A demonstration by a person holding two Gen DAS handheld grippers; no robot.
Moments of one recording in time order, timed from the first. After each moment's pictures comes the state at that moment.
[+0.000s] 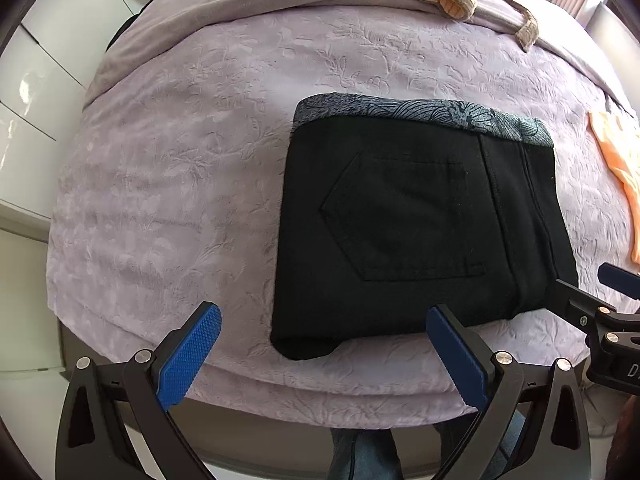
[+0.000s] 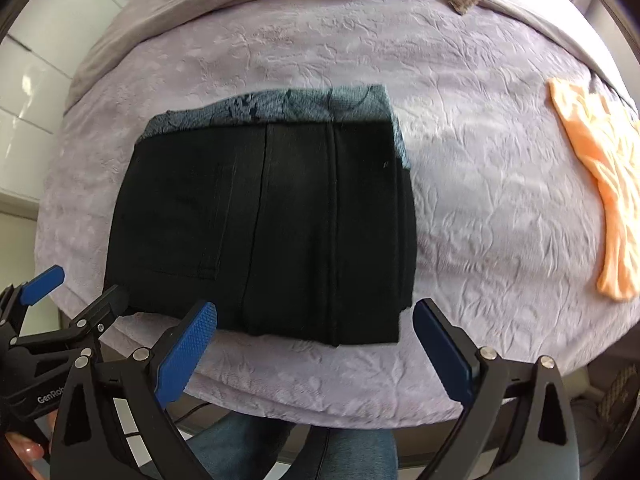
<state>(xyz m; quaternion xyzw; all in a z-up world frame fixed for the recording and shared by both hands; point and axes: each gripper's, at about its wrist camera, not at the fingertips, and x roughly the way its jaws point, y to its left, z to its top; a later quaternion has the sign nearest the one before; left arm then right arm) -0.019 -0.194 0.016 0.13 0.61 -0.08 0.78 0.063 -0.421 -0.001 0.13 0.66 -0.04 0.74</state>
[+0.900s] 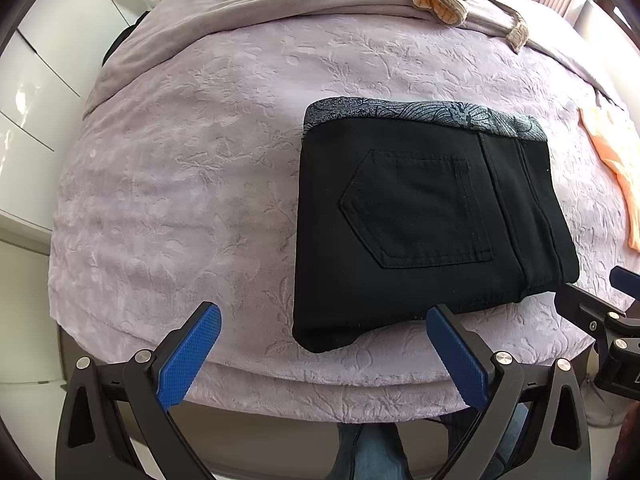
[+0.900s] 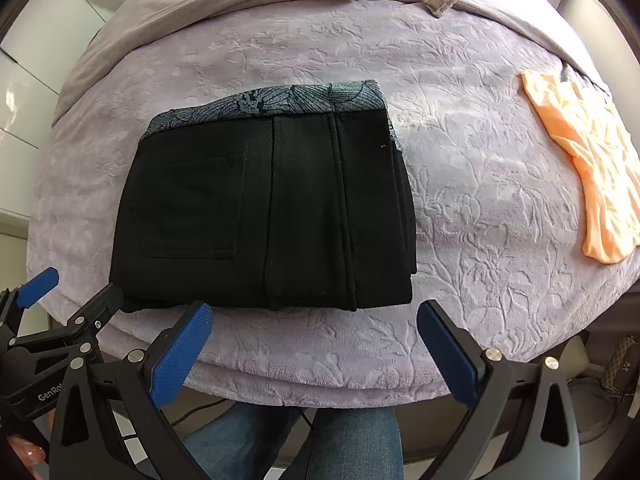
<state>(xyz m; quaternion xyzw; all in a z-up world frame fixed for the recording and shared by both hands) -0.027 -0.181 0.023 0.13 0.60 -0.10 0.78 0.045 -0.399 0.015 0.12 0.65 -0.08 0.75</state>
